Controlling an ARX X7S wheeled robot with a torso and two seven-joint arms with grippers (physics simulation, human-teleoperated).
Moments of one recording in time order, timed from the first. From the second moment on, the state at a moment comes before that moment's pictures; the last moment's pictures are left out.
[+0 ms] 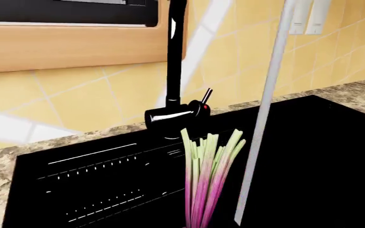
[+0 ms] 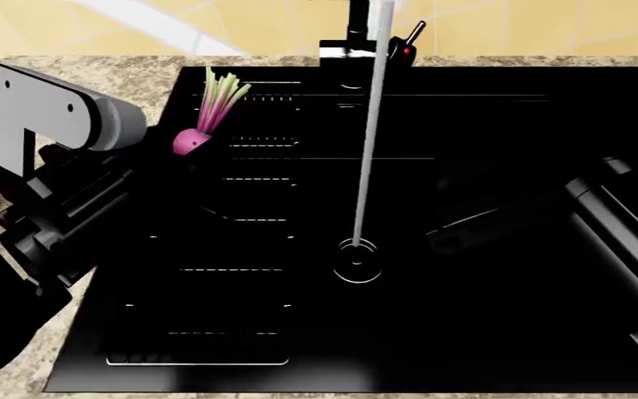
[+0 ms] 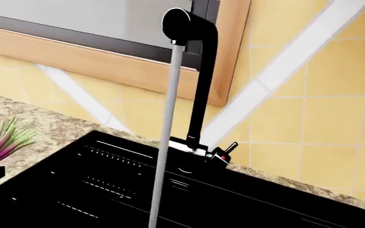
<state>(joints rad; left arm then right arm) -0.94 -0.84 0.30 0.61 -1.56 -0.83 -0.54 1.52 1.11 -0.85 -0.90 1.87 0.54 1.09</state>
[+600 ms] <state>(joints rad) -1.00 -0.86 0.29 0.65 -1.64 -0.84 -0.60 1.47 1.13 -0.83 -0.92 1.85 0.49 1.07</state>
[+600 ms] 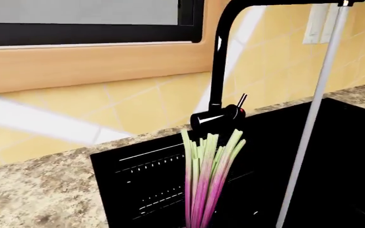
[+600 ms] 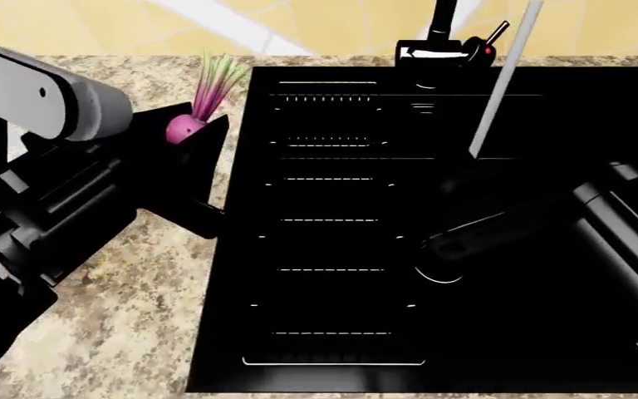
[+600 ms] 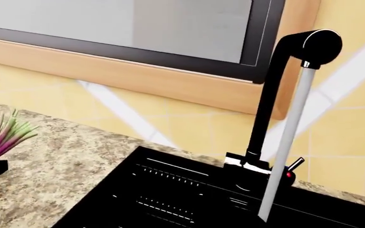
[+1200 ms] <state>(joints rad) -1.58 -1.00 0.41 0.43 -1.90 -1.12 -0.78 1.36 1.08 -0.84 -0.87 1.72 0.44 0.89</state>
